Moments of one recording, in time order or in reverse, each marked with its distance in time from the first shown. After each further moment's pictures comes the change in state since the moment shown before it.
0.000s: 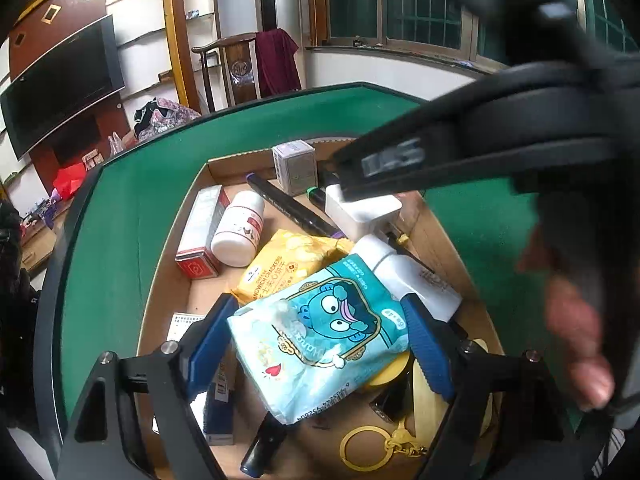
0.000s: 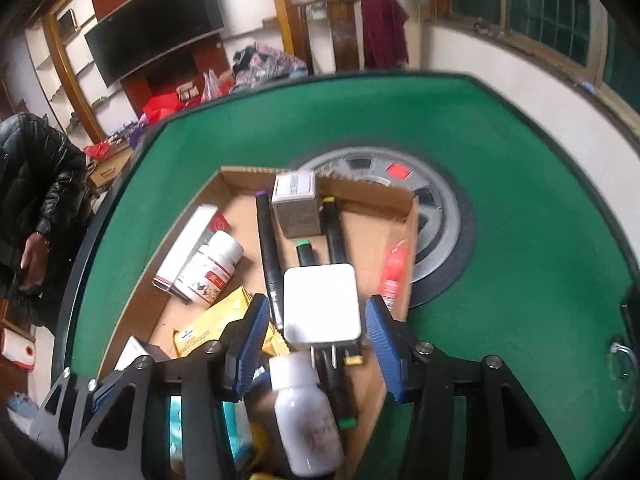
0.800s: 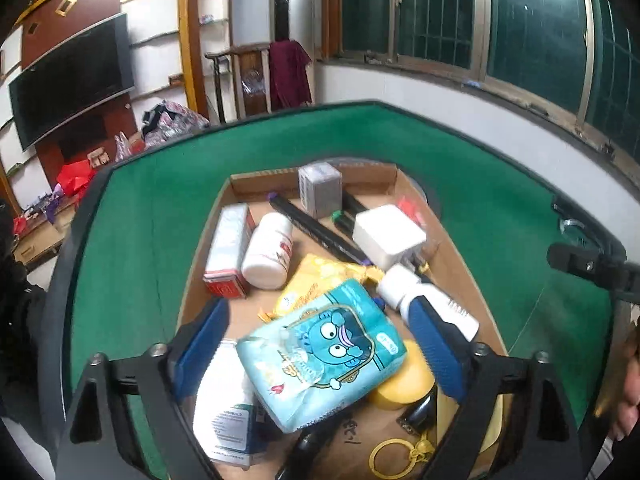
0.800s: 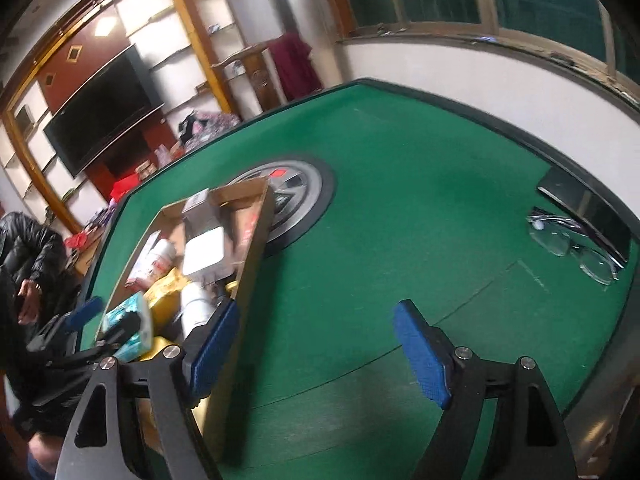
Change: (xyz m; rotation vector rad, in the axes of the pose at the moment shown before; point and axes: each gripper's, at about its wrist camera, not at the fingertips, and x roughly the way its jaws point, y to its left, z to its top) left arm -0.009 0.026 0.010 -0.050 -0.067 0.004; right arm -0.066 -0.101 -0.086 0.288 -0.149 -0.077
